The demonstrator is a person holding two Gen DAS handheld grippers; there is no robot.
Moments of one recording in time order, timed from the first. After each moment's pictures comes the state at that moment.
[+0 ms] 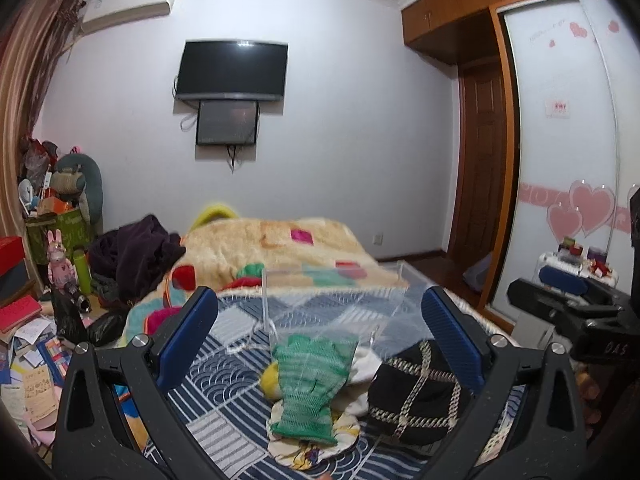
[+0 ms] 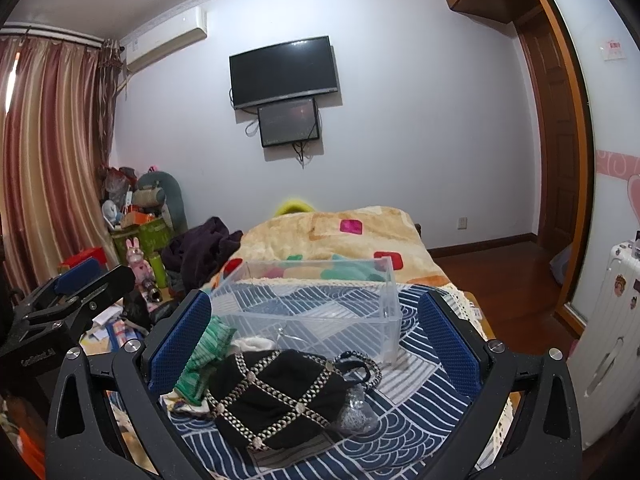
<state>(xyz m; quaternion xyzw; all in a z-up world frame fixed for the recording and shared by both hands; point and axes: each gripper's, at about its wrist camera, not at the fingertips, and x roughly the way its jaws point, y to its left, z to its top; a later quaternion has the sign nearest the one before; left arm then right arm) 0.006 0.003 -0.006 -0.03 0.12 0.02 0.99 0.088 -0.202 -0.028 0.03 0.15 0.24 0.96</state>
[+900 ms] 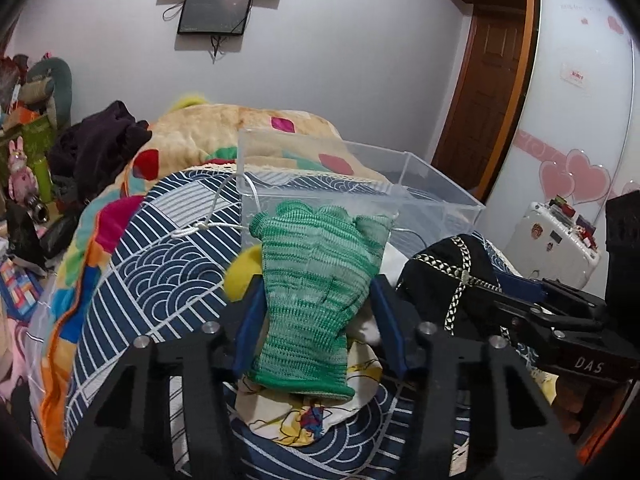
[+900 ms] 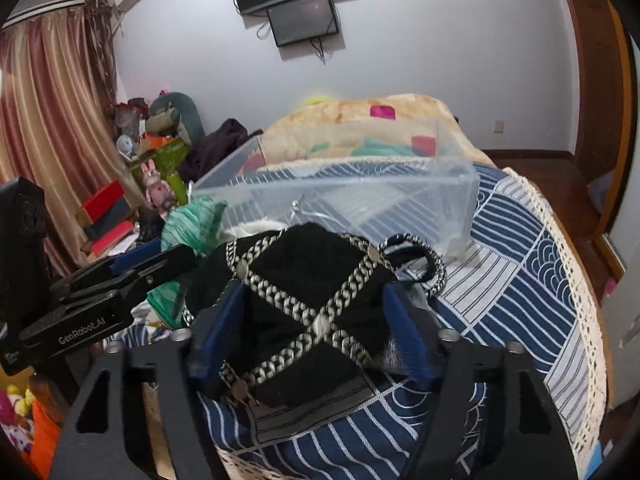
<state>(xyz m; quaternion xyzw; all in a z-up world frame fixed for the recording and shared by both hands) 0.066 0.023 -0.090 -0.10 0.28 -0.04 0.95 0.128 -0.176 -0.101 0.02 0.32 0.31 0.90</state>
